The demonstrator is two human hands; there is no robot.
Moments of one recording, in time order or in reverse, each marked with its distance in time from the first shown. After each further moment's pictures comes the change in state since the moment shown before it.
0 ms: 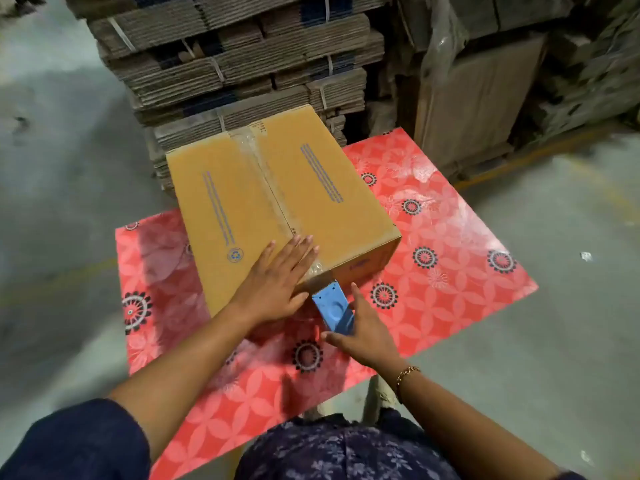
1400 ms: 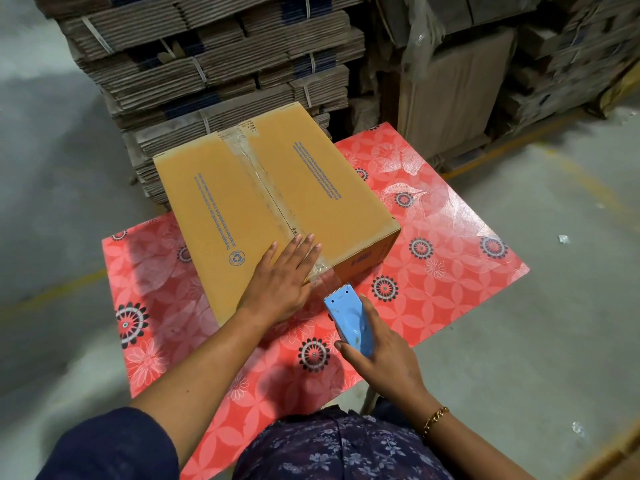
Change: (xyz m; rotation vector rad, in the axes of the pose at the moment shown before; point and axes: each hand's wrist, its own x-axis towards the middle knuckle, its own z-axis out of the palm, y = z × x) left_hand 0.005 0.000 0.011 -0.067 -0.026 -0.044; right_hand -0.067 -0.021 0.002 -0.157 0.207 0.026
